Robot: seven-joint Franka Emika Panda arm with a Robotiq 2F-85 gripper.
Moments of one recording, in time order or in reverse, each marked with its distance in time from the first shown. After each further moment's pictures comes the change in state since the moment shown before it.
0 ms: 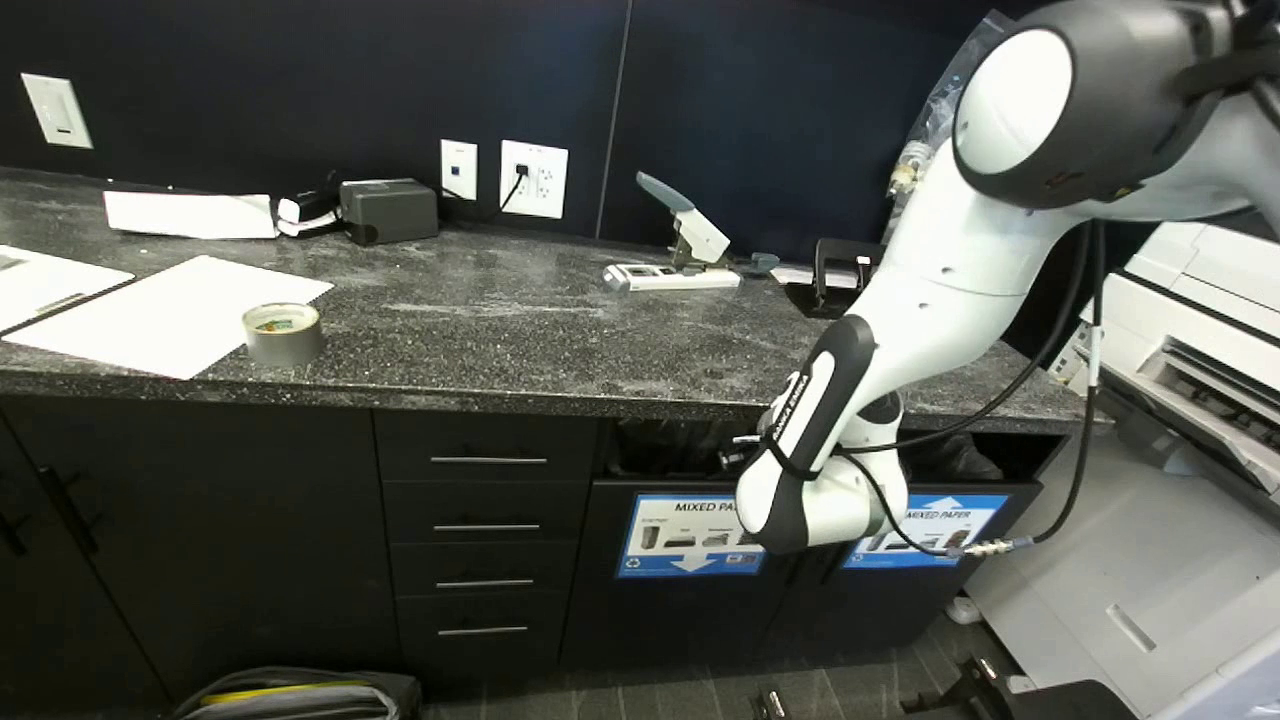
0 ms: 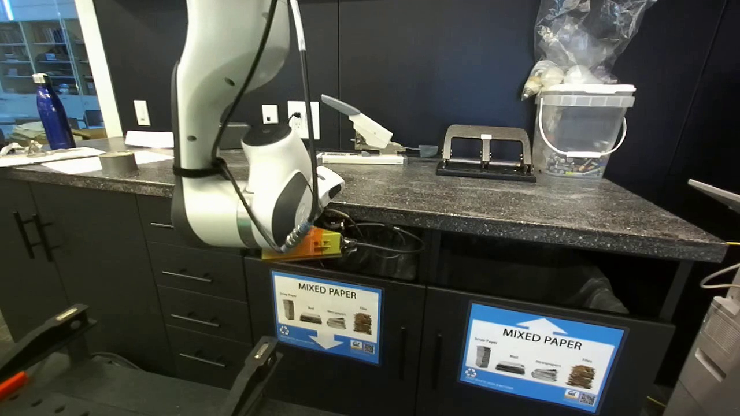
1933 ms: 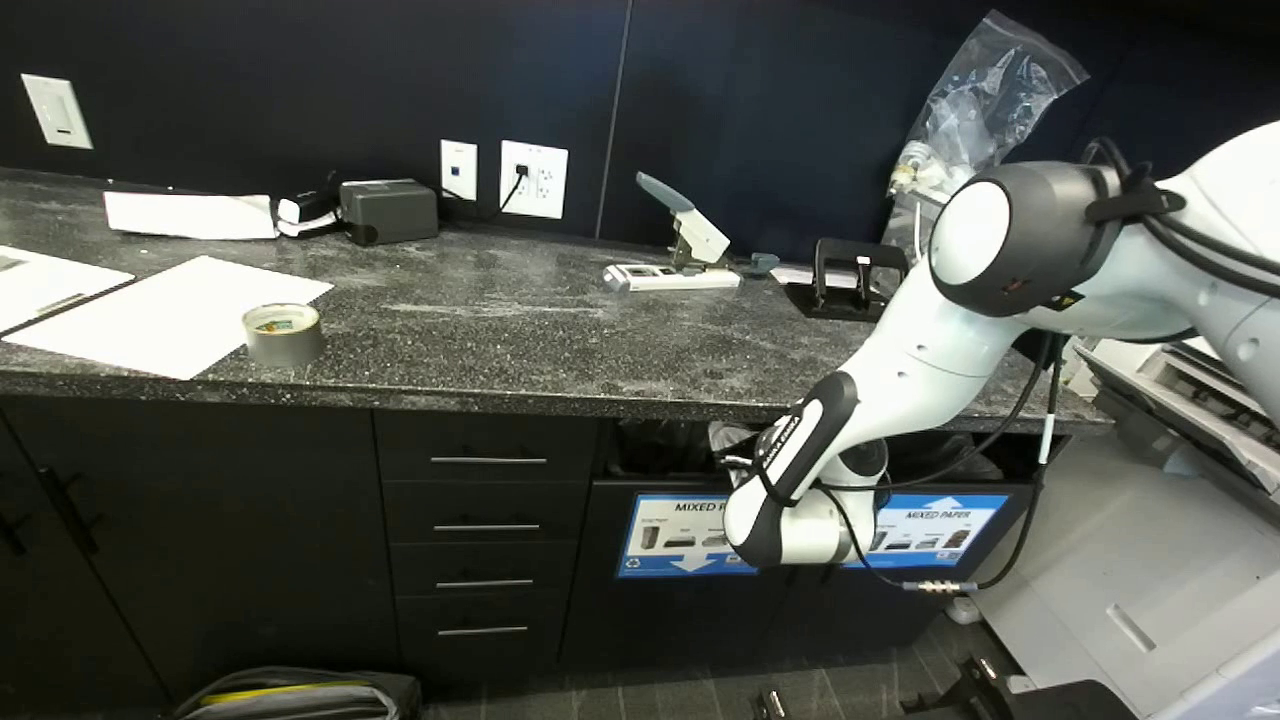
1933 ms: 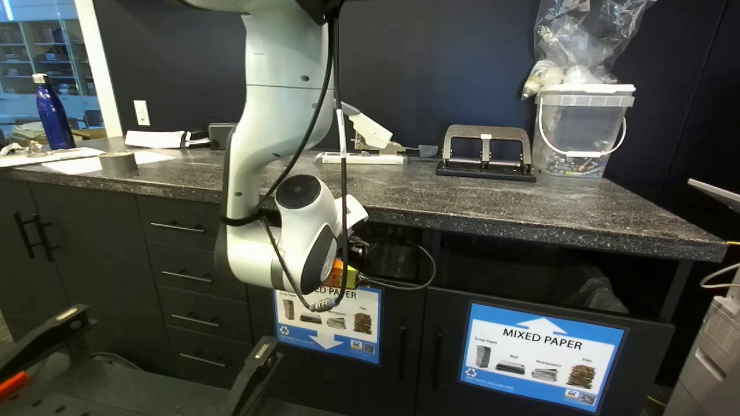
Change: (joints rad) arm -0.195 0.292 0.120 0.323 -0.041 0.156 0.072
